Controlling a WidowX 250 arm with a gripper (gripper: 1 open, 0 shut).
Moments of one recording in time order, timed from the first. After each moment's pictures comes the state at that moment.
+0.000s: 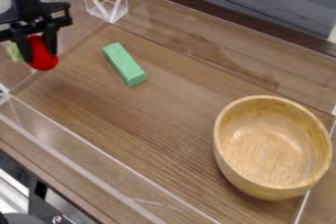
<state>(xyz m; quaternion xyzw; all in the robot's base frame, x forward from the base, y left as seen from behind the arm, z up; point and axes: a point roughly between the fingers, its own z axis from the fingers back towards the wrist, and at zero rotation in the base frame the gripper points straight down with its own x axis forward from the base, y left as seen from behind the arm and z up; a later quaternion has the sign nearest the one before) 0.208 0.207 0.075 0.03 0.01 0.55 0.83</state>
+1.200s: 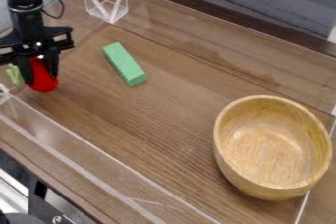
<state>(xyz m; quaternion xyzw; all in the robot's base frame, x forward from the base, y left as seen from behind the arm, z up) 0.207 0.183 0.050 0.05 0.02 0.54 0.84</state>
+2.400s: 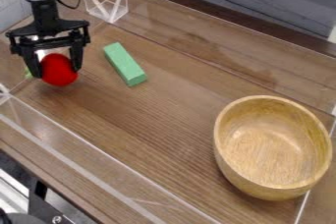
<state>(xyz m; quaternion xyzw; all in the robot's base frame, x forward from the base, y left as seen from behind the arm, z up) 0.227 0.177 0.053 0.02 0.05 0.45 0.89</state>
